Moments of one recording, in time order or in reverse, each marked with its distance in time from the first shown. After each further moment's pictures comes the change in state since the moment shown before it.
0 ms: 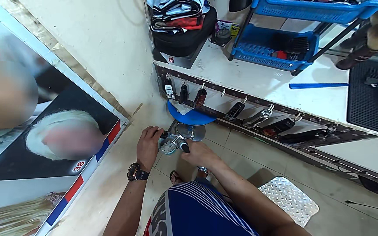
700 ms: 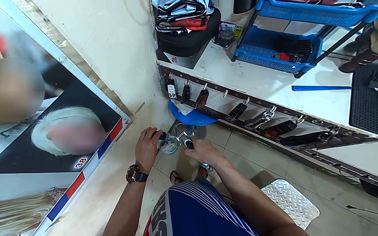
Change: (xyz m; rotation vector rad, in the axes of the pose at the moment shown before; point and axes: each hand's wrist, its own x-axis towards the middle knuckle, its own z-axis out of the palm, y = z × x) left_hand -0.012 -0.003 -0.008 0.046 0.017 -0.020; right_hand 0.002 0.006 -0.007 0.048 0.020 0.024
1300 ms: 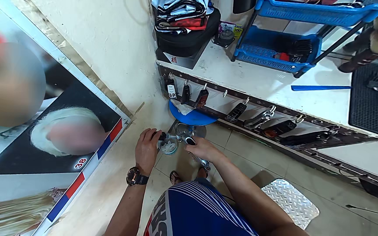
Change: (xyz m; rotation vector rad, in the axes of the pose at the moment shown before) left_hand -0.005 0.003 0.001 0.016 0.042 -0.006; right_hand 0.016 0.018 0.007 0.482 -0.072 0.022
